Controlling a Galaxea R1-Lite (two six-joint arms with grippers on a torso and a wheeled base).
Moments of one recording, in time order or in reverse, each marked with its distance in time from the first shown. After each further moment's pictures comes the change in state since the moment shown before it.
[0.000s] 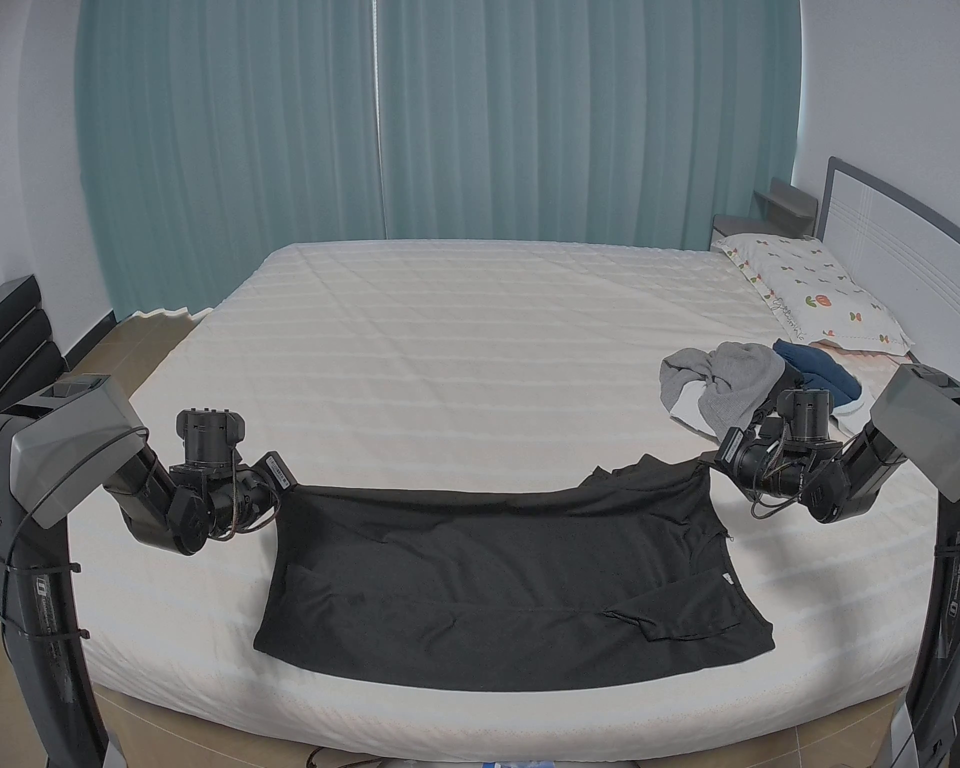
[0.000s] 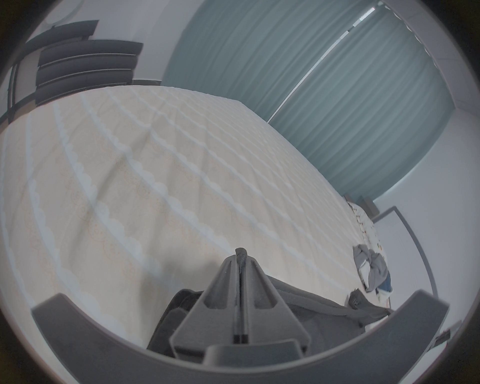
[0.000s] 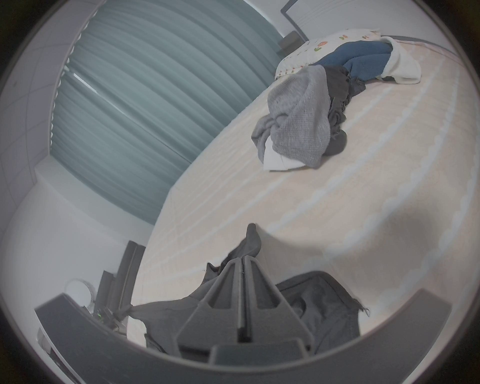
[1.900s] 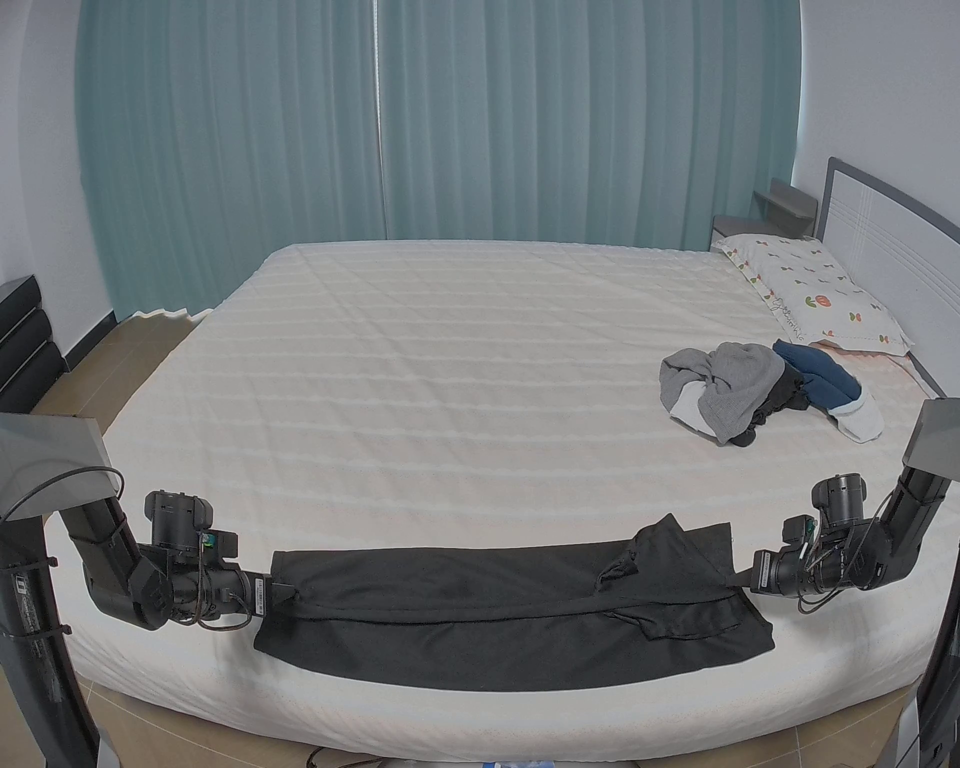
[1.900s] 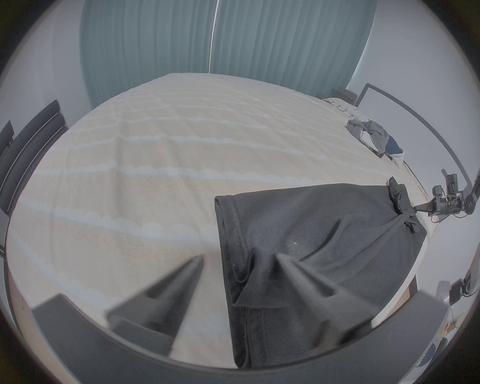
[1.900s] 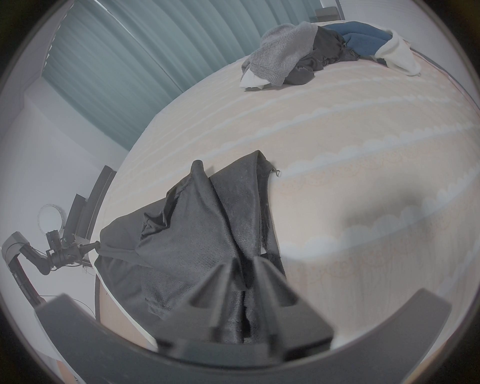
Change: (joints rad) left arm 0.055 -0.072 0.448 -0.098 -0.146 0.686; right arm -0.092 -0.097 0.477 0.043 0.087 -0.493
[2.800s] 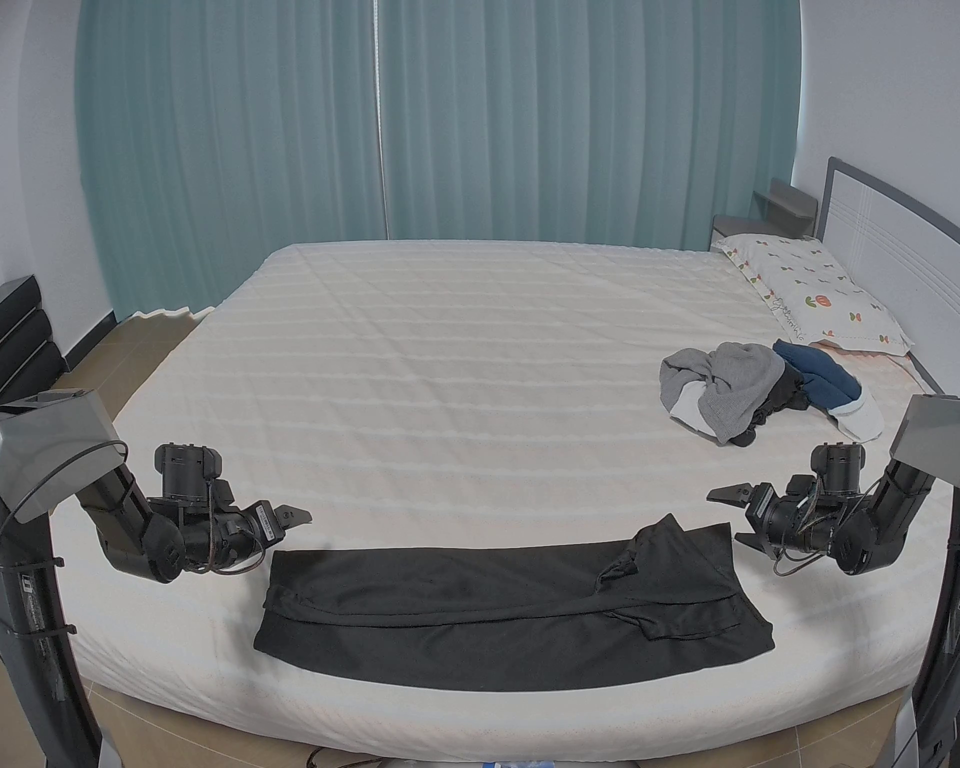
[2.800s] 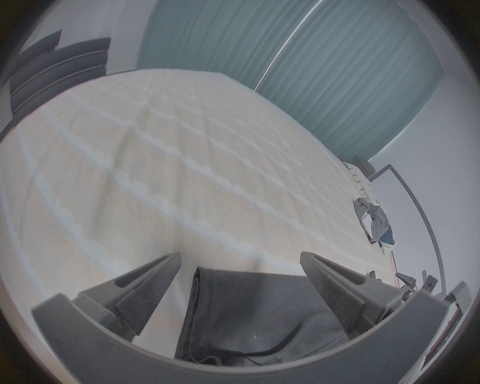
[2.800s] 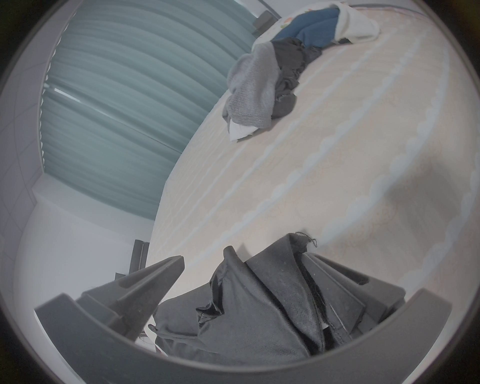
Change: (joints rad) left arm -0.003 0.025 -0.254 0.097 -0.025 -0.483; right arm 0.002 0.065 -0.137 -0.241 0.054 0.542
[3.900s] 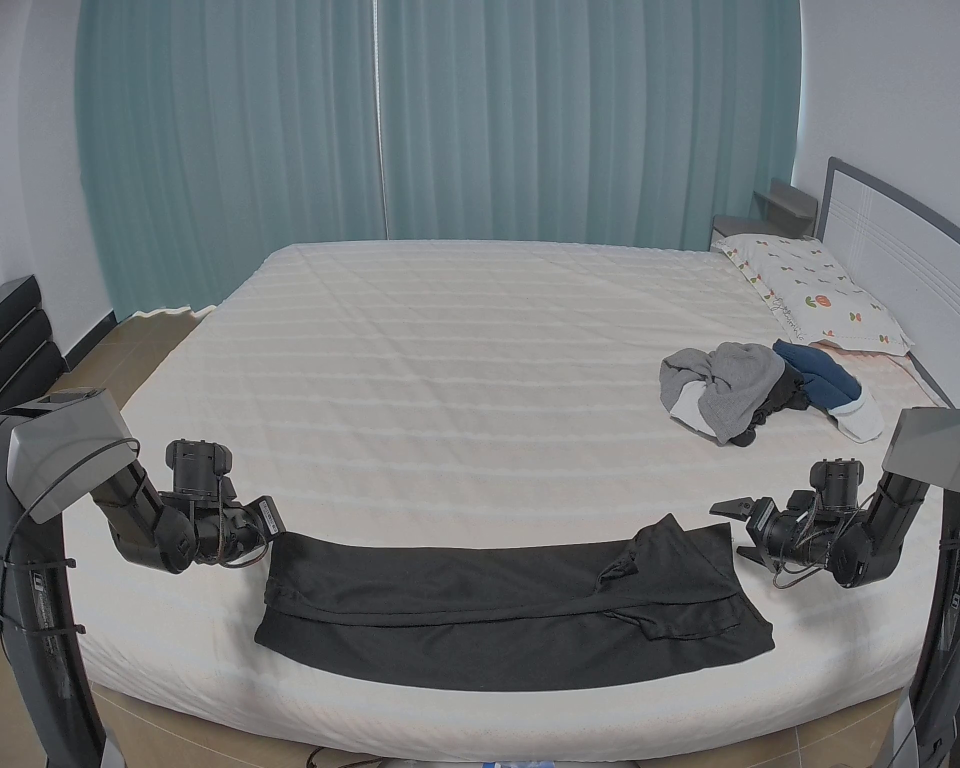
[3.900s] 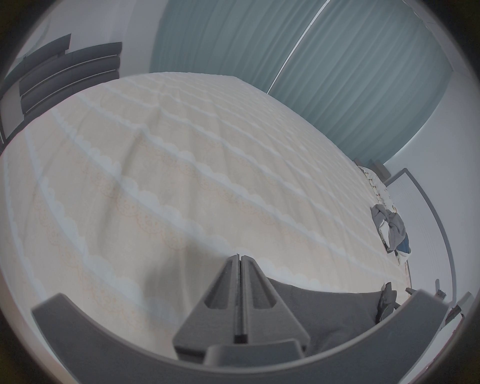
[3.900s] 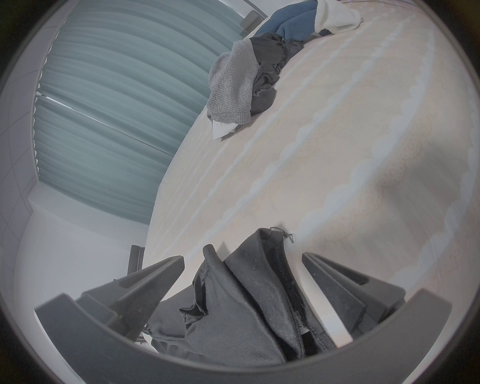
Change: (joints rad) left arm -0.004 0.053 -0.089 0.055 0.101 -0.010; right arm -0.016 0.062 0.034 -0.073 -0.013 0.020
